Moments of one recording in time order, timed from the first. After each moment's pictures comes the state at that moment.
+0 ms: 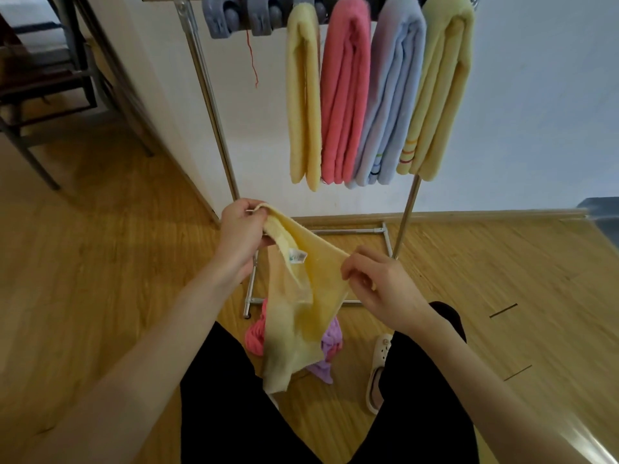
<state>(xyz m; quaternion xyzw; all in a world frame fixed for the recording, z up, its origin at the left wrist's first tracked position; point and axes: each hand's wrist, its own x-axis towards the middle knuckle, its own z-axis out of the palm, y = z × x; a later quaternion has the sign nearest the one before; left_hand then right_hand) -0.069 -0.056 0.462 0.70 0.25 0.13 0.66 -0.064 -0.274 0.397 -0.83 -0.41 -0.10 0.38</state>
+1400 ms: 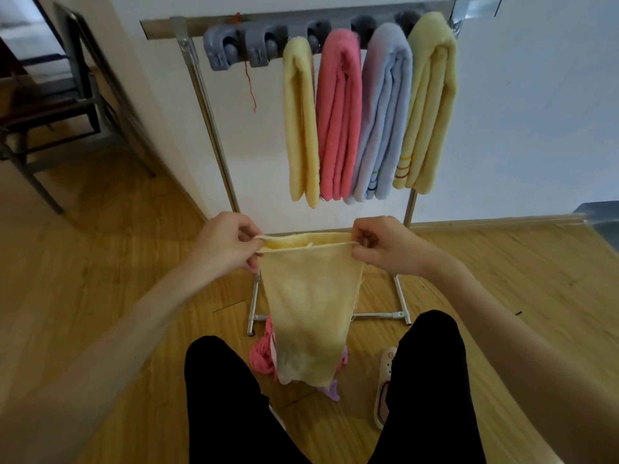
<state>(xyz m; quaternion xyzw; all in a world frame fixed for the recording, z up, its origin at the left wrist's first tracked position) -0.083 -0.022 0.496 0.92 0.12 0.00 0.36 -0.001 -0.272 0.460 -0.87 -0.35 0.07 0.34</state>
